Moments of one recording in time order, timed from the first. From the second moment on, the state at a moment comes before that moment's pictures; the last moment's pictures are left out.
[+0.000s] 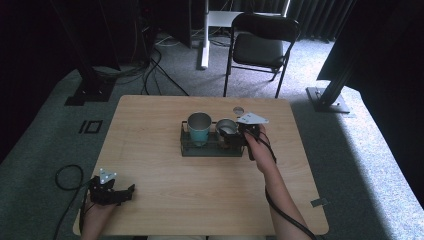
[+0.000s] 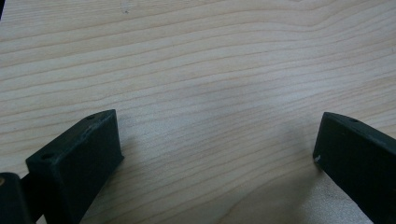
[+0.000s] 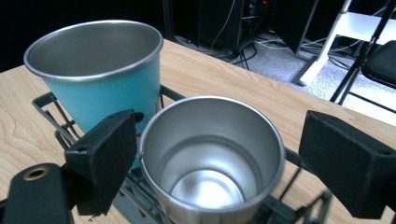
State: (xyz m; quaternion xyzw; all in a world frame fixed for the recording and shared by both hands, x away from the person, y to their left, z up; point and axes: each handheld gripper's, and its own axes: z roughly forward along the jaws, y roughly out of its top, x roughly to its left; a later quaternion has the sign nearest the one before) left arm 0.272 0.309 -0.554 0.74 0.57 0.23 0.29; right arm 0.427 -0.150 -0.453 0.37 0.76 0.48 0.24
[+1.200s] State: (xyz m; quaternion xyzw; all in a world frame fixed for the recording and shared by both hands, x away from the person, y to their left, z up) left arm 0.272 0.309 -0.554 0.74 0.57 0.23 0.29; right arm 0.383 -0.218 -0.491 0.39 0.76 0.46 0.22
